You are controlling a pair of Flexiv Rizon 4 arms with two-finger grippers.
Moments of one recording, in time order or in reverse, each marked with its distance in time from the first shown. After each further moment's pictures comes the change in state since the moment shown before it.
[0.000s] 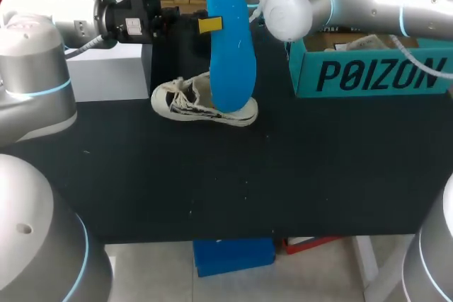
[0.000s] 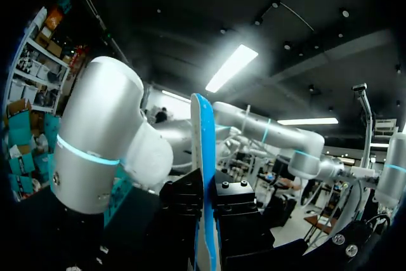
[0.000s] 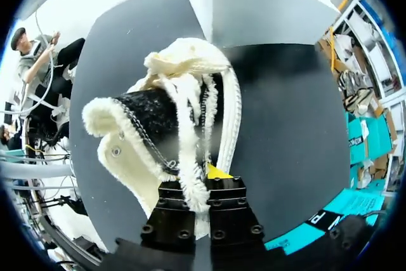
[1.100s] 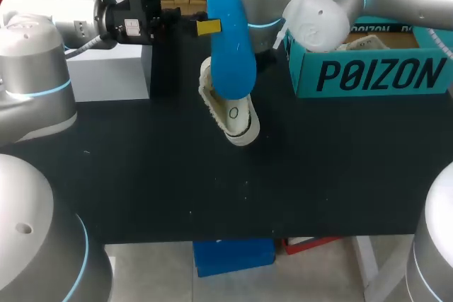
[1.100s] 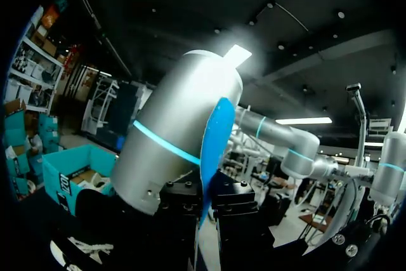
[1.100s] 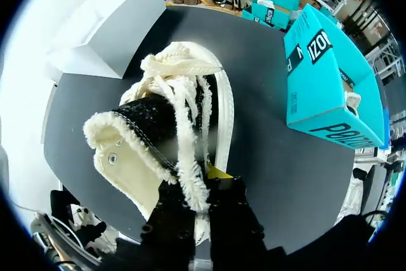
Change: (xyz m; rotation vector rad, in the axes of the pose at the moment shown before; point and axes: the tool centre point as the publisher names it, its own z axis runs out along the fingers) left arm 0.001 0.001 0.000 0.000 0.000 0.001; right arm 0.055 -0.047 -0.054 -0.061 -0.259 1.053
